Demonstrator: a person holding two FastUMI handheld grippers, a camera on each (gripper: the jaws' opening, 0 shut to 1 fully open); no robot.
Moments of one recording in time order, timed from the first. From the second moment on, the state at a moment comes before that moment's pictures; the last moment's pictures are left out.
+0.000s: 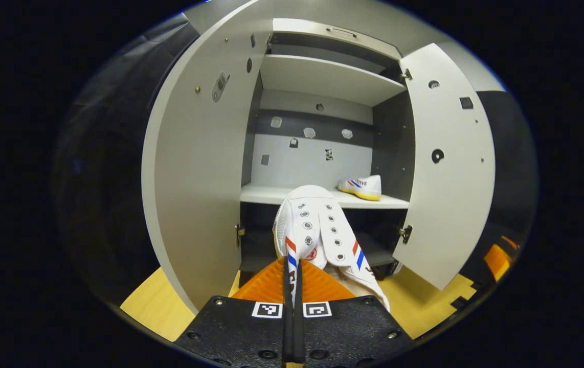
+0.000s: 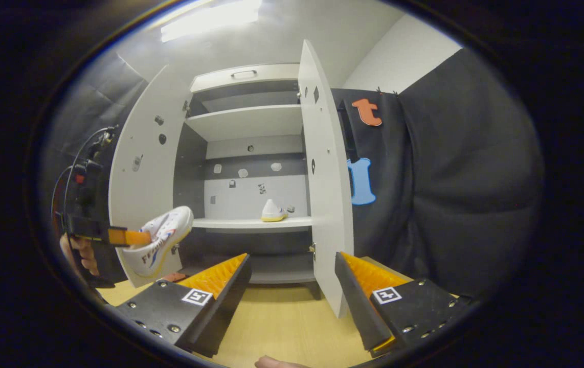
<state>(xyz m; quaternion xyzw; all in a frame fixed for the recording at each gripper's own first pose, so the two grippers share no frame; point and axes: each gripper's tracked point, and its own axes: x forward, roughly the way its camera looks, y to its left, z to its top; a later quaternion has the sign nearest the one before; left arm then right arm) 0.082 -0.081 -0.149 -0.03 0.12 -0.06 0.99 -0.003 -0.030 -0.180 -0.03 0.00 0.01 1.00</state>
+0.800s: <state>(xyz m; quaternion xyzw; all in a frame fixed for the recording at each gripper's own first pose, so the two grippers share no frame) 0.243 -0.120 -0.031 -0.04 0.11 -0.07 0.99 -0.030 -0.033 -0.148 -0.03 -0.04 0.01 1.00</state>
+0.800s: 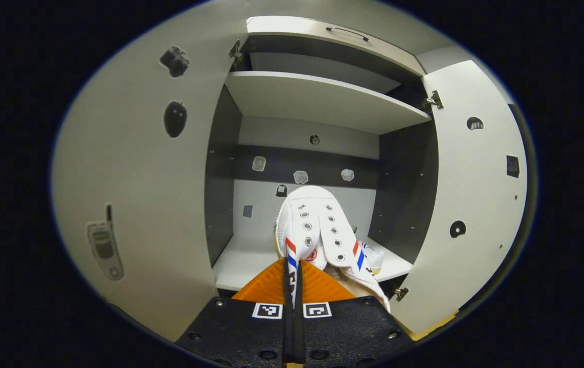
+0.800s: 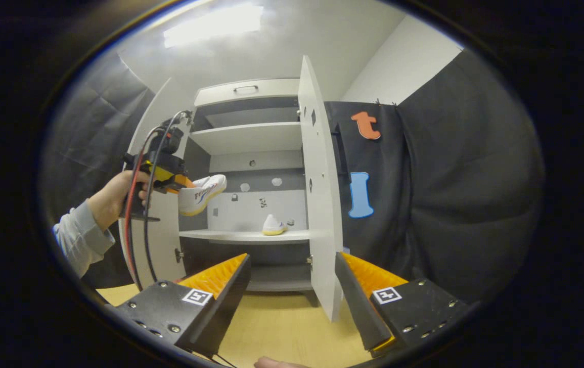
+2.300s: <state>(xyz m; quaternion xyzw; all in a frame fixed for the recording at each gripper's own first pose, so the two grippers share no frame) 0.361 -0.128 -0.087 0.01 0.13 -0.01 0.99 -0.022 -0.035 -0.150 -0.02 -0.04 0.02 1.00</state>
